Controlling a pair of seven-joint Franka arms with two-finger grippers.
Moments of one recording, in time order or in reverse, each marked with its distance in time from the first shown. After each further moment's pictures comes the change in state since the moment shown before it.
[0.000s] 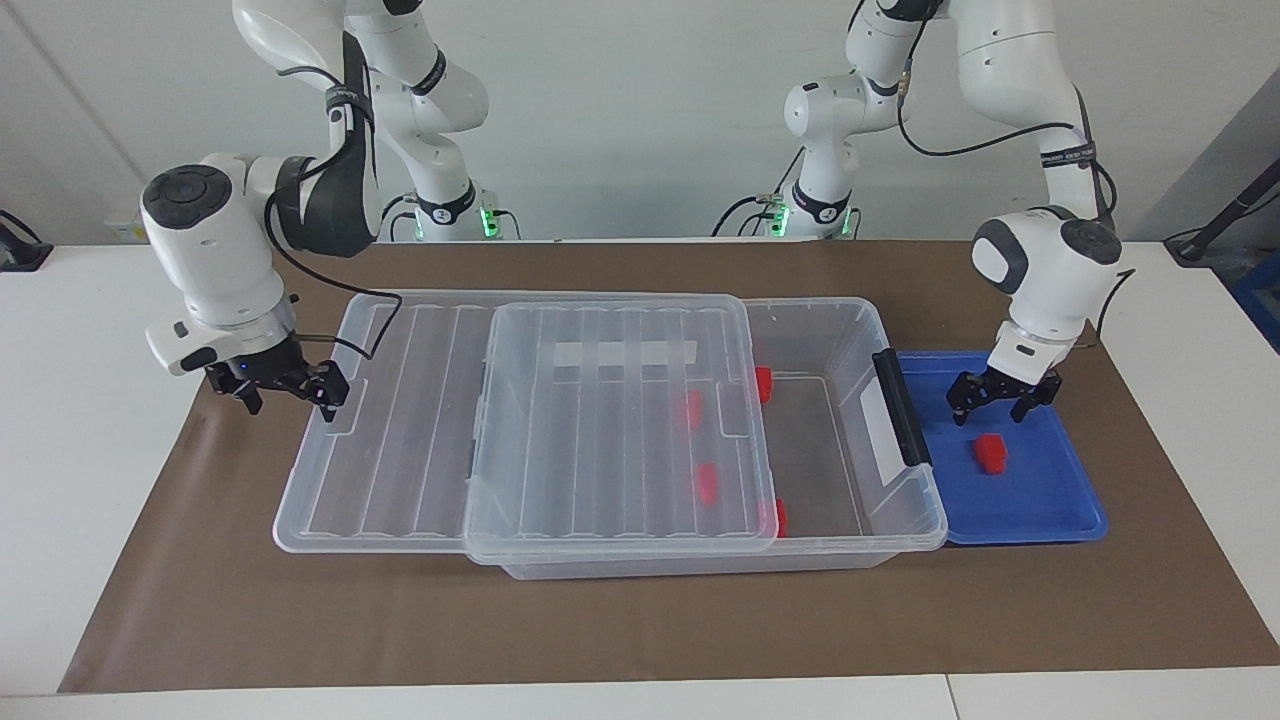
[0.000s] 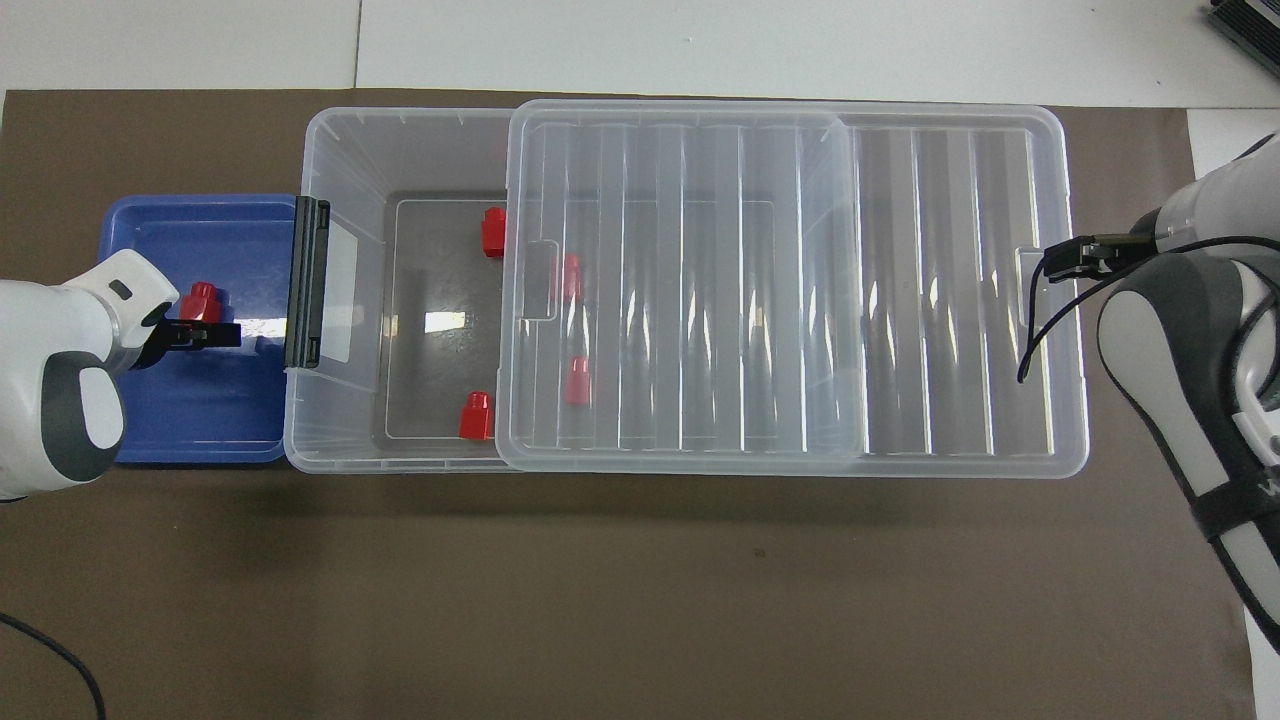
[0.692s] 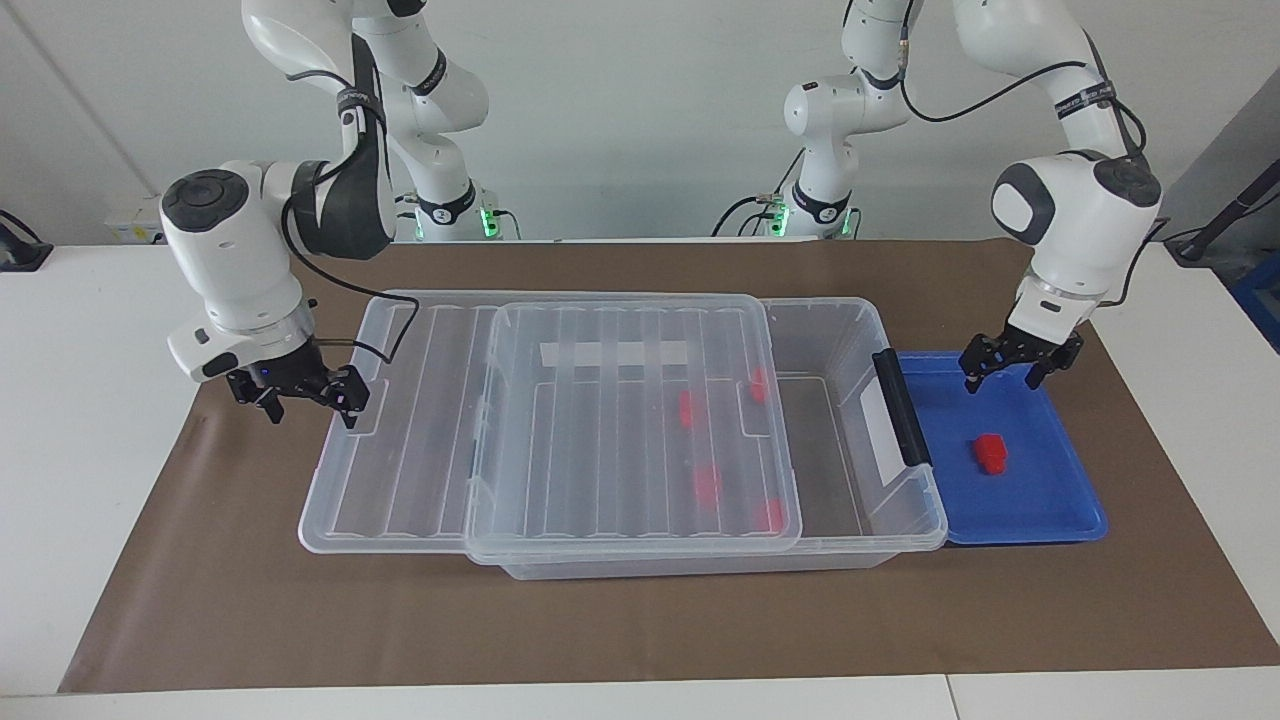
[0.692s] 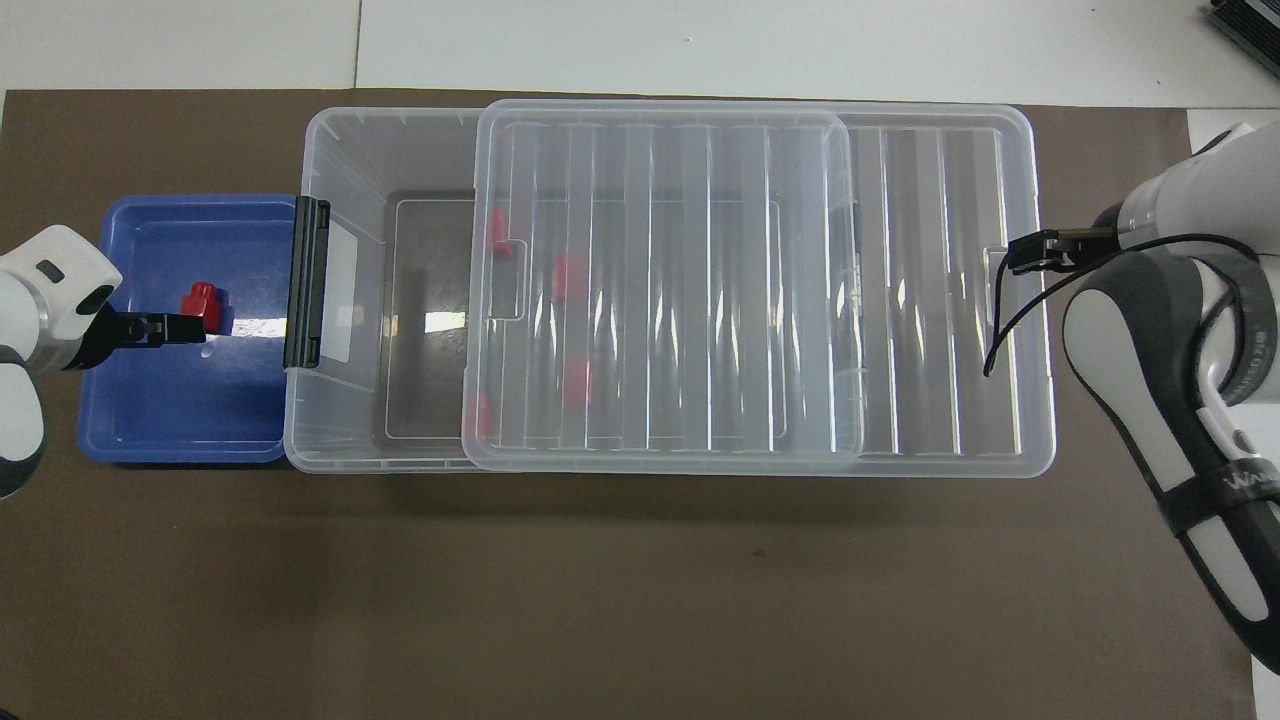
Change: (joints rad) left arm -0.014 -0.178 0.000 0.020 0.000 -0.228 -0.058; right arm 0.036 0.017 0.001 0.000 0.044 0.038 0.016
